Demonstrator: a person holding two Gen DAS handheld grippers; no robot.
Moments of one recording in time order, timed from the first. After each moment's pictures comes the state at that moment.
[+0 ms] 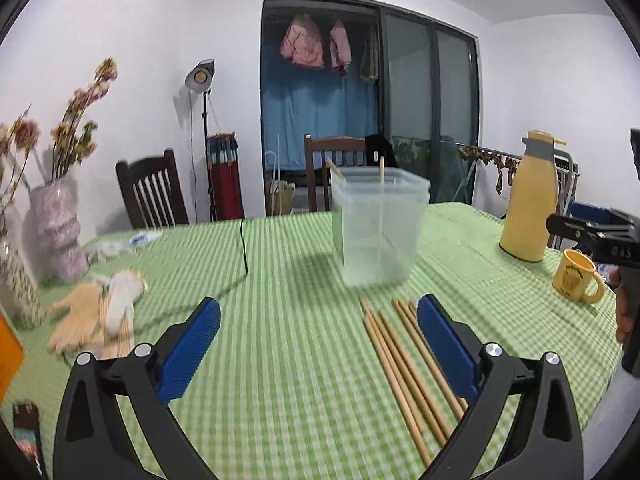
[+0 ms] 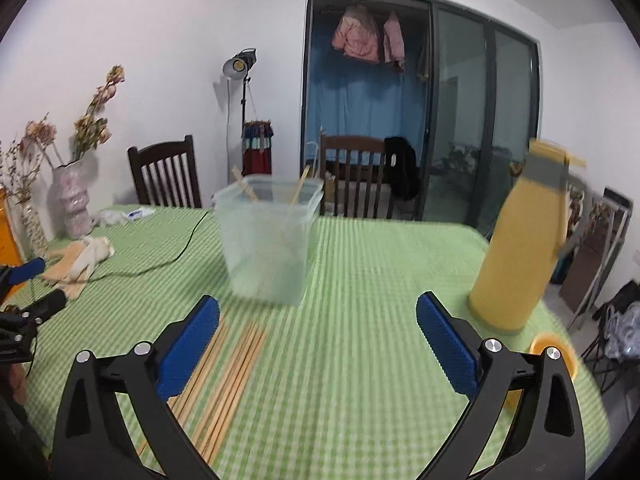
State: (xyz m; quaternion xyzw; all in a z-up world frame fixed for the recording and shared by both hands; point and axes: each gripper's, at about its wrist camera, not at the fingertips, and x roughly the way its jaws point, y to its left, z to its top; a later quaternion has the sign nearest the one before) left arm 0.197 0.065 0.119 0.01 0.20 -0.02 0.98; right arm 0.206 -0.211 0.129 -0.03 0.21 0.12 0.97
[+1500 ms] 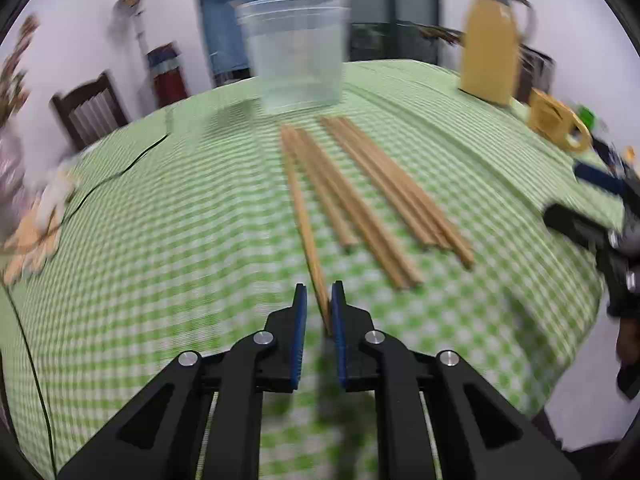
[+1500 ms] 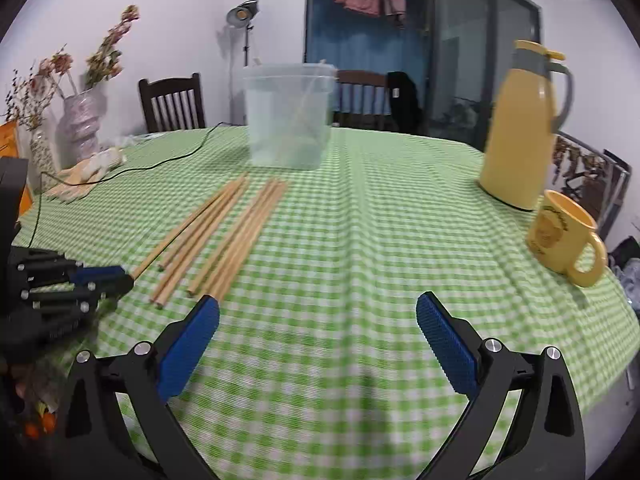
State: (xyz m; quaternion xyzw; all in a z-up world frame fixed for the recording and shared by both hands) left arm 0.183 0.001 -0.012 0.06 0.40 -0.06 0.91; right arm 0.127 -0.196 0.015 -0.04 0.29 0.11 0.95
